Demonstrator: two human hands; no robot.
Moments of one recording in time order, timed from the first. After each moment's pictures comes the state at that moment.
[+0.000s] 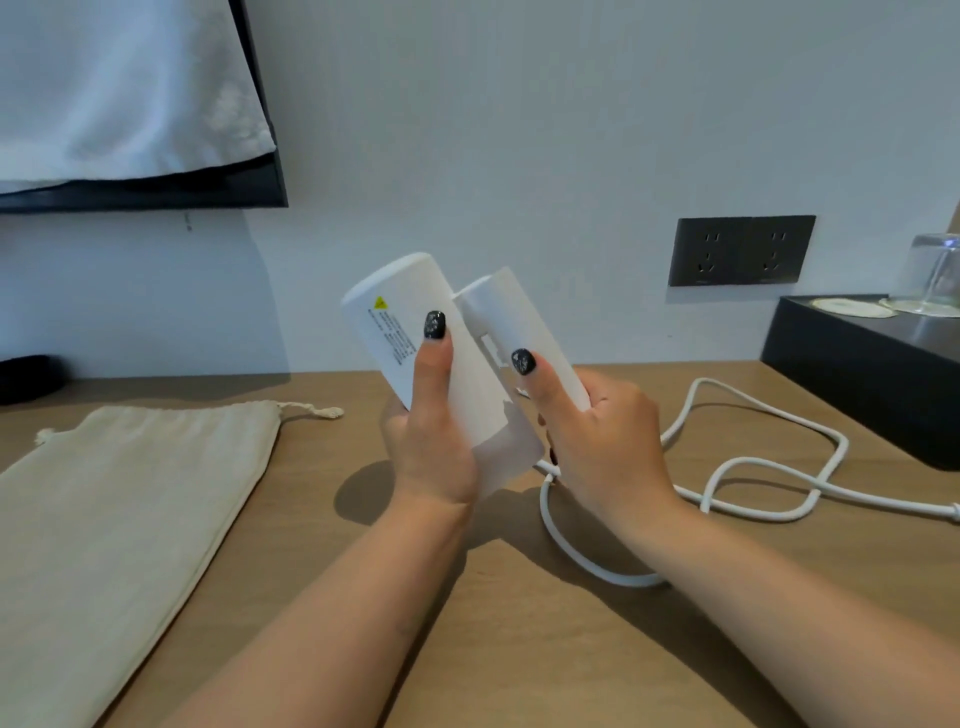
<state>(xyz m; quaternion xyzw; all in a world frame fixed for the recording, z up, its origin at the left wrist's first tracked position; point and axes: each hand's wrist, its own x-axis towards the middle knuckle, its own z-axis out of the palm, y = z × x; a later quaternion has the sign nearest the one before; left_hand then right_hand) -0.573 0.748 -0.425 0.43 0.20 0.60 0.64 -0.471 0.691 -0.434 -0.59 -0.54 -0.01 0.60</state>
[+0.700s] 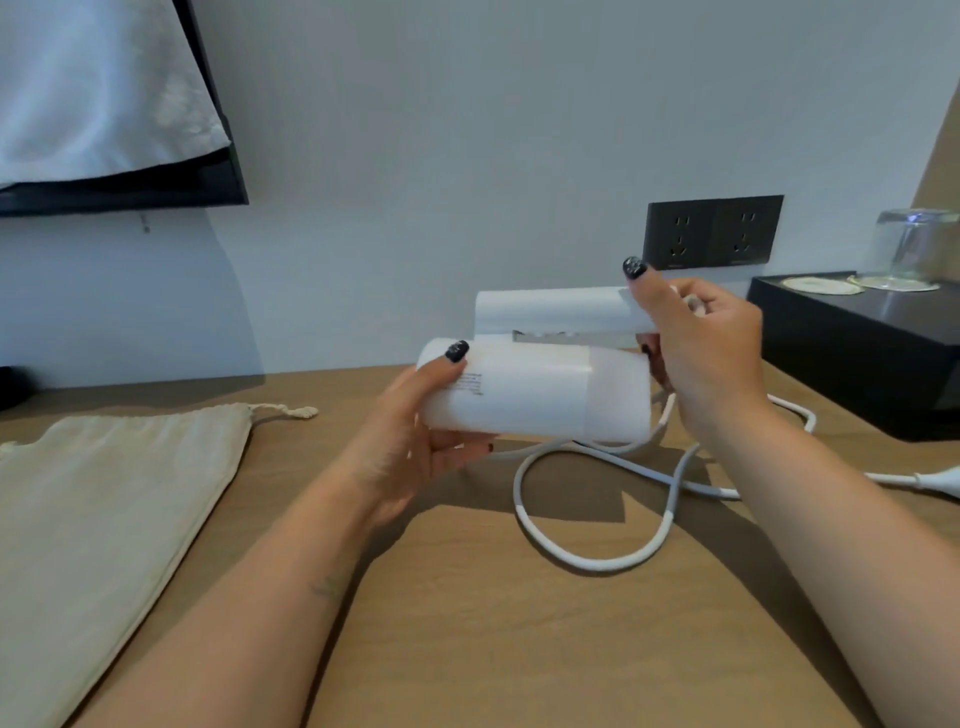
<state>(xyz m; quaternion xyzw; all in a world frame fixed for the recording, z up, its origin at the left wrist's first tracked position) -0.591 0.770 -0.427 0.54 0.24 0.34 0.73 -0.397 0.670 -0.393 -0.56 -0.36 0.08 0.74</state>
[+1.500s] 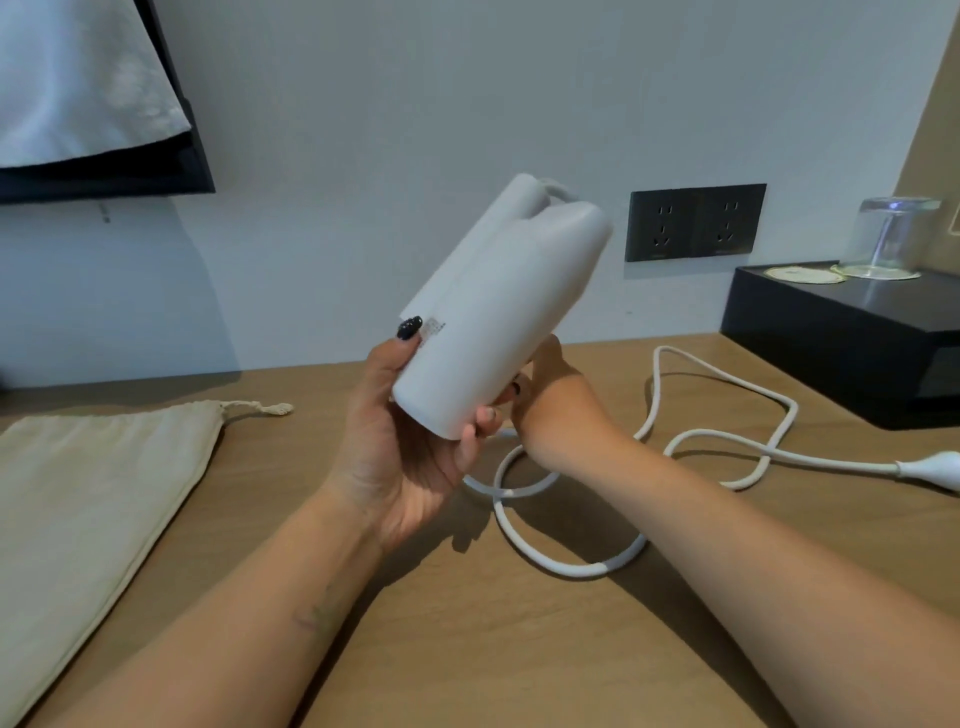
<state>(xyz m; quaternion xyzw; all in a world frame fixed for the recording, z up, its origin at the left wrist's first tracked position) -0.580 0.744 -0.424 0.39 0.08 0.31 0.87 -0.442 0.714 -0.430 -0.73 -0.40 0.20 0.51</state>
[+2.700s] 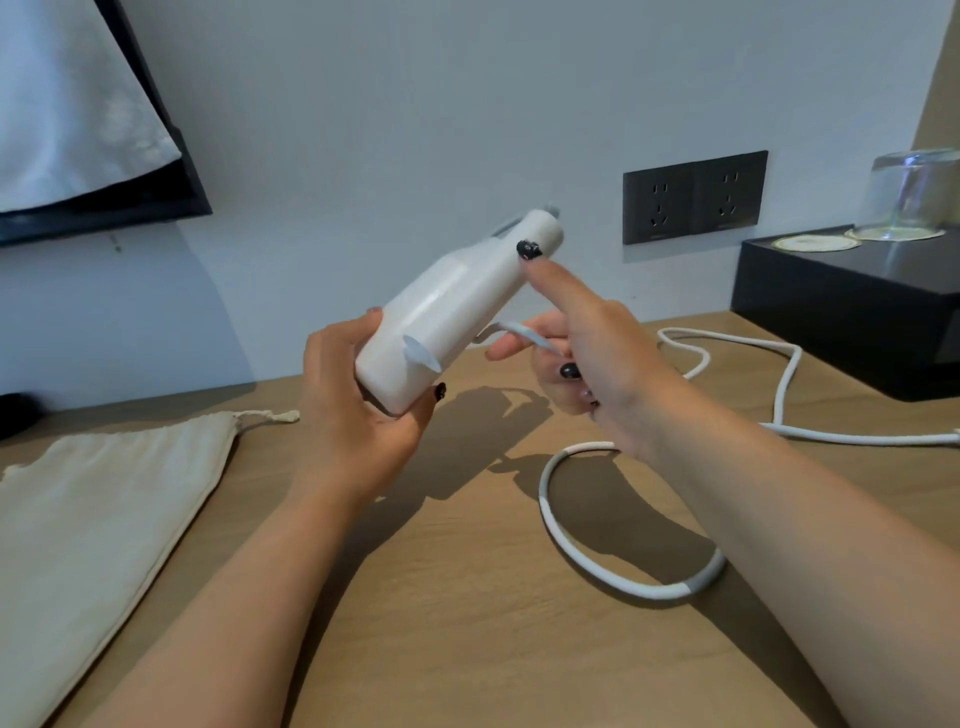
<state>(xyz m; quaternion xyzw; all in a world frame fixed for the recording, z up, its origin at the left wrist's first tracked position) -0.587 0.791 -0.450 0.79 0.26 0.55 0.08 -0.424 0.666 -0.394 -0.56 -0.45 0.34 0.61</state>
